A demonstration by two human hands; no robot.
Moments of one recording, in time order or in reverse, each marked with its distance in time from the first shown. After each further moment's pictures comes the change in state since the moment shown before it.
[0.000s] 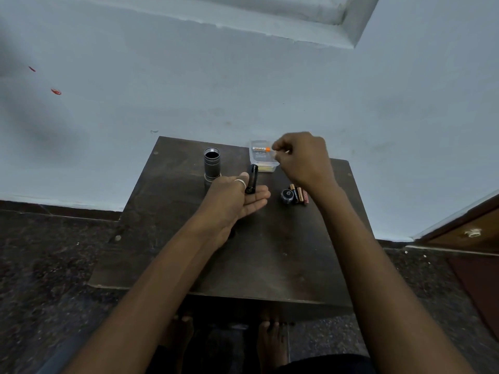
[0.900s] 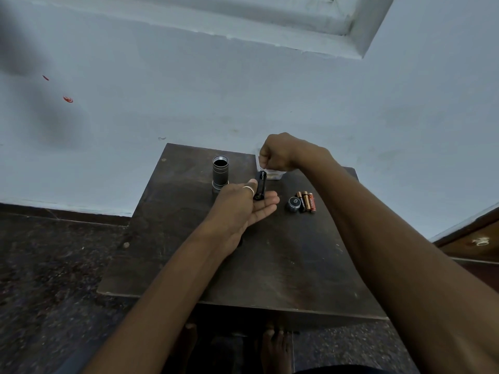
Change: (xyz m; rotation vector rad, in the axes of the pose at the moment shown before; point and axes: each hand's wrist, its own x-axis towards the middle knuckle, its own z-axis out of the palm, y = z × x) left_hand 0.000 0.004 0.000 -0.066 -0.030 -0.030; right_hand 0.067 -0.027 0.015 -0.382 -0.627 -0.166
